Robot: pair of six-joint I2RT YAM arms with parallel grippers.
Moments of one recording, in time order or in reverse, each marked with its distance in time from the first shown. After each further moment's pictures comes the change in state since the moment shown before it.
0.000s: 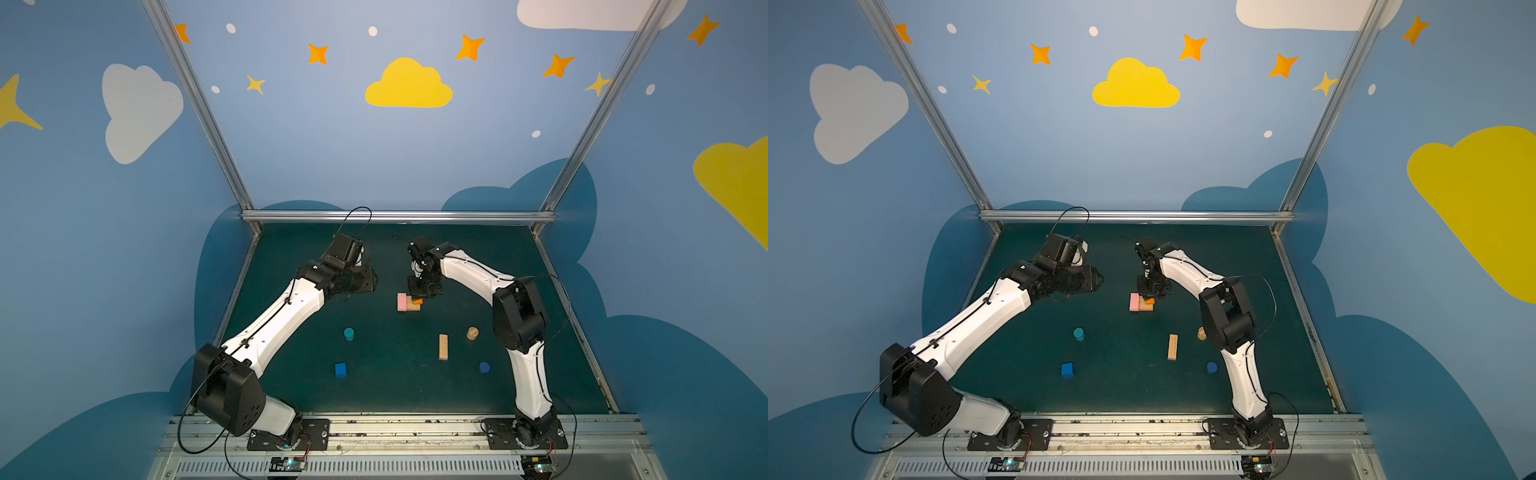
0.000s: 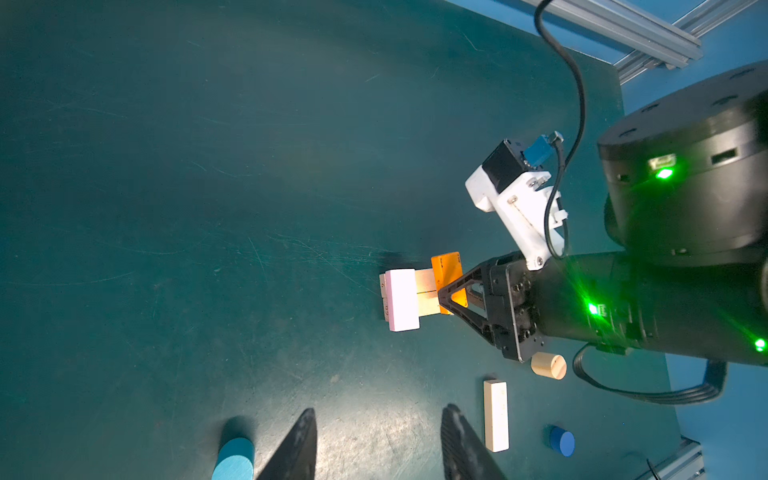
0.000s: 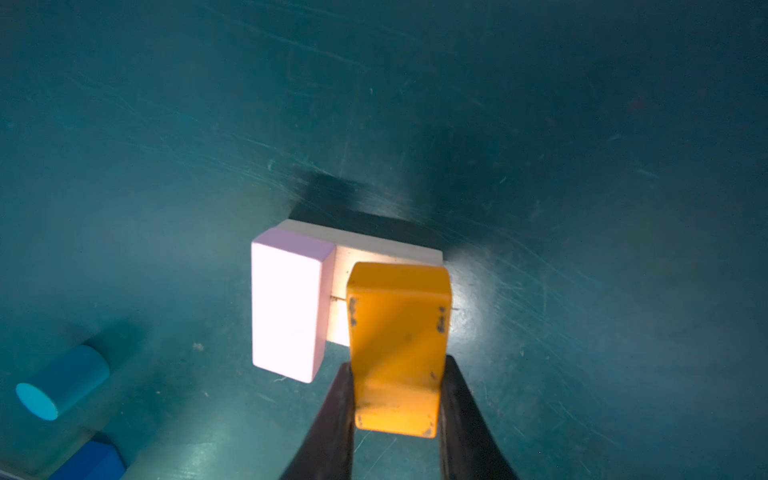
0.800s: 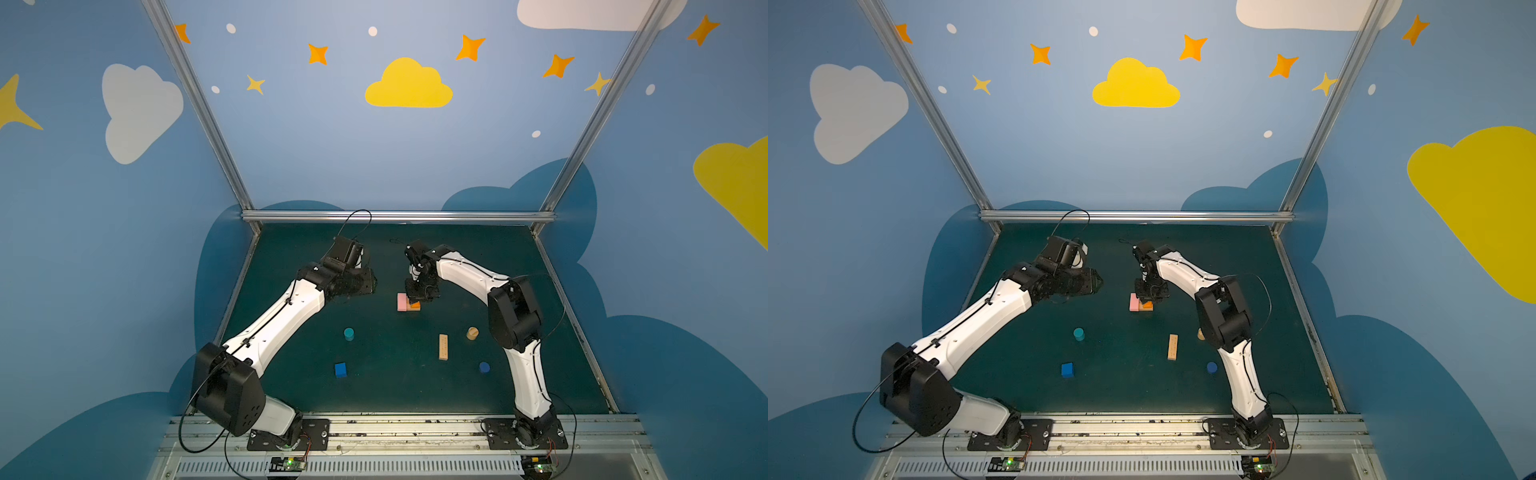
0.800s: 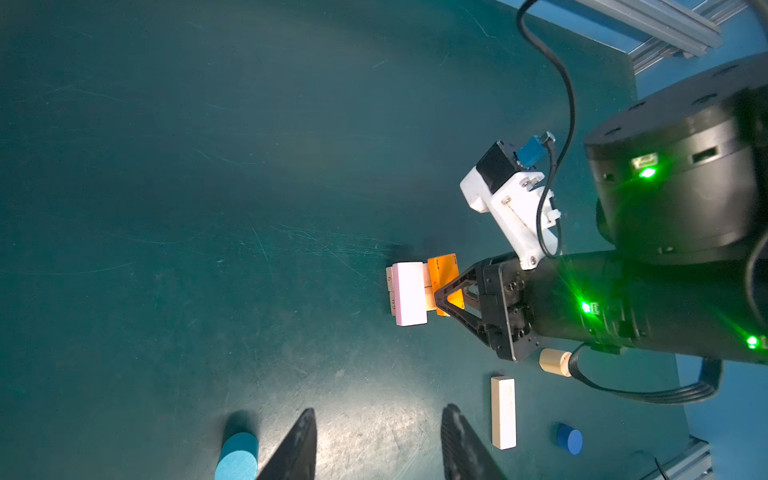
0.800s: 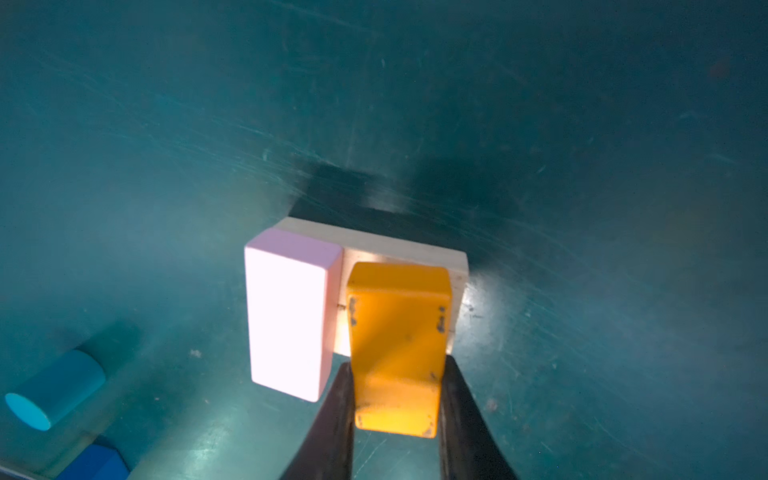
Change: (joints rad) left arm 0.002 0.000 -0.024 0.004 0.000 0.000; right arm 0.014 0.029 0.003 0.000 -0.018 0.022
